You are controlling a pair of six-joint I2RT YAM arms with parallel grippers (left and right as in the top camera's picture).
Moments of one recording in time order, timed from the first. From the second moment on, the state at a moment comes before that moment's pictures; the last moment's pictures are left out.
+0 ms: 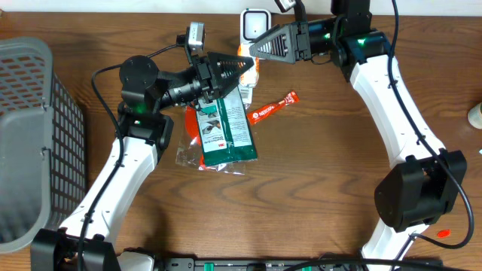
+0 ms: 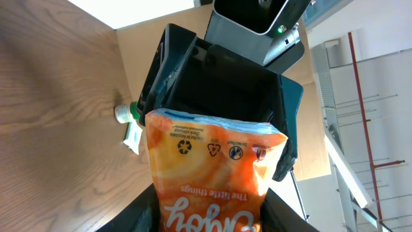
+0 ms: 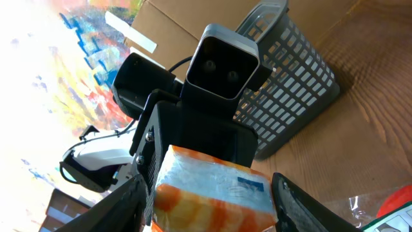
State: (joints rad) left arm -0.21 1.45 0.99 0.69 1.09 -1.39; right arm 0.24 1.94 1.81 -0.29 -1.55 0.51
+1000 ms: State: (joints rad) left arm -0.21 1.45 0.99 0.69 1.09 -1.39; right arm 0.21 1.94 1.81 -0.25 -1.54 0.51
